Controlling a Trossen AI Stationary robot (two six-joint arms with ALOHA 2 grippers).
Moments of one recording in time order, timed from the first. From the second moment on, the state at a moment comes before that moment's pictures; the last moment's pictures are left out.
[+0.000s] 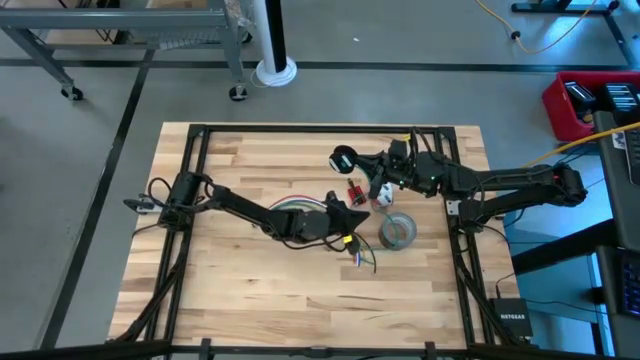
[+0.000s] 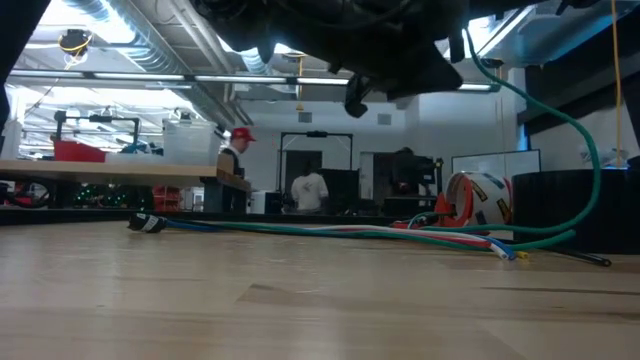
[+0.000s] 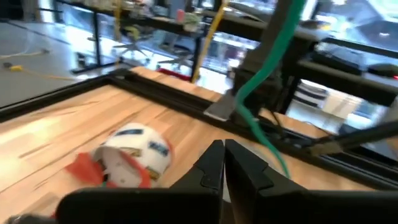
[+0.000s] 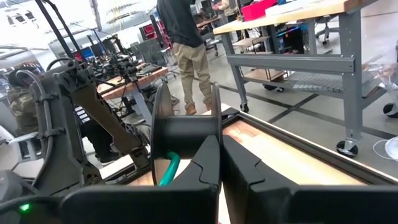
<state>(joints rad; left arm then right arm) -0.17 2.05 1.29 0.62 -0.53 -0.28 -0.07 1.07 0.74 0.29 0.32 0.37</state>
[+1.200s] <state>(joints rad) -0.14 2.05 1.29 0.82 -0.36 -0.26 -0.07 1.07 0.74 0.29 0.32 0.37</state>
